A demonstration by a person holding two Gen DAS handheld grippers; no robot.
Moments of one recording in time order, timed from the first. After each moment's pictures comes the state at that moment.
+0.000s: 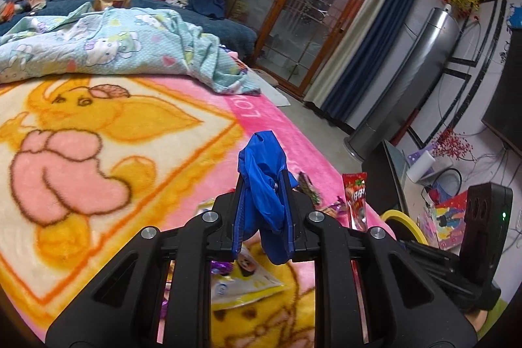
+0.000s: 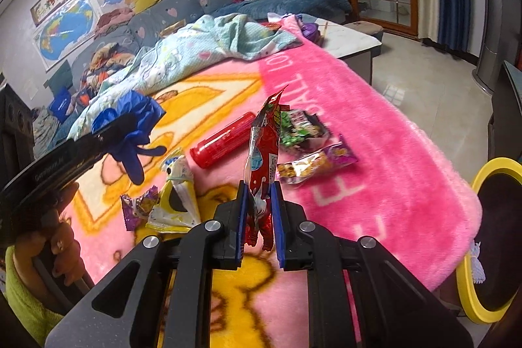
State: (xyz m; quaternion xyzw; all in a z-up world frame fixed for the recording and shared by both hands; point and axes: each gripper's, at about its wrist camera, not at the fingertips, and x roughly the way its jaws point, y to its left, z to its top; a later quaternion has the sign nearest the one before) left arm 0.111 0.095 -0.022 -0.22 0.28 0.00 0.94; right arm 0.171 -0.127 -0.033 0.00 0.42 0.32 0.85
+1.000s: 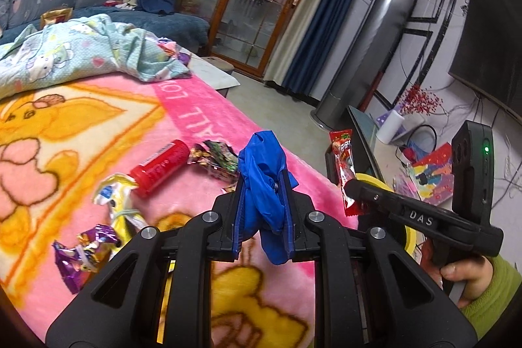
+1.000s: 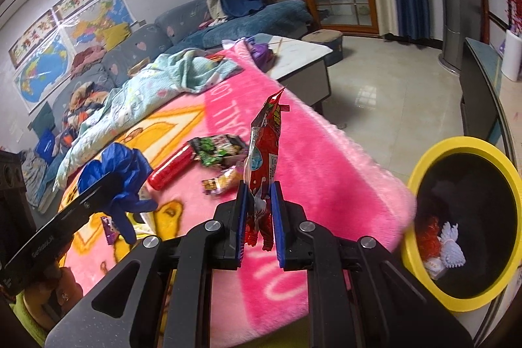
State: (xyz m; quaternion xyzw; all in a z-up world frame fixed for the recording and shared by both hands) left arm 0.114 0.004 -0.020 -0.16 0.29 -0.09 0.94; right arm 0.184 -0.215 -0.022 0.06 0.40 0.25 0.88
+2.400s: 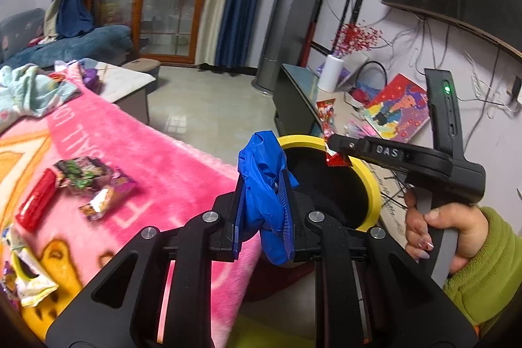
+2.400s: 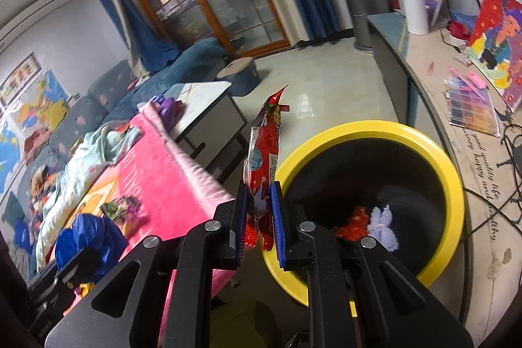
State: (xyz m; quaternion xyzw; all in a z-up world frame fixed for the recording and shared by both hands) left arm 0.143 -0.149 -0.027 -0.03 0.31 -0.23 0.92; right arm 0.192 -0.387 -0.035 0.18 0.37 0.08 0.91
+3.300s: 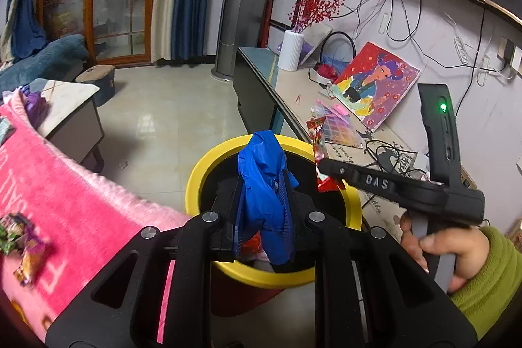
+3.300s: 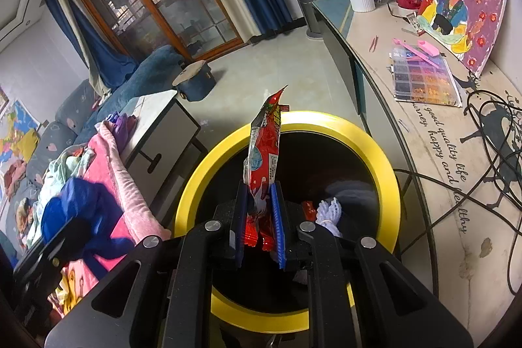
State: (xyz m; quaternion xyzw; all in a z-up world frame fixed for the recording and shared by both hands) left arm 0.198 -0.251 -0.048 0.02 0.33 -0.30 0.89; right arm 0.198 -0.478 -0.078 0.22 0.39 0.01 0.89
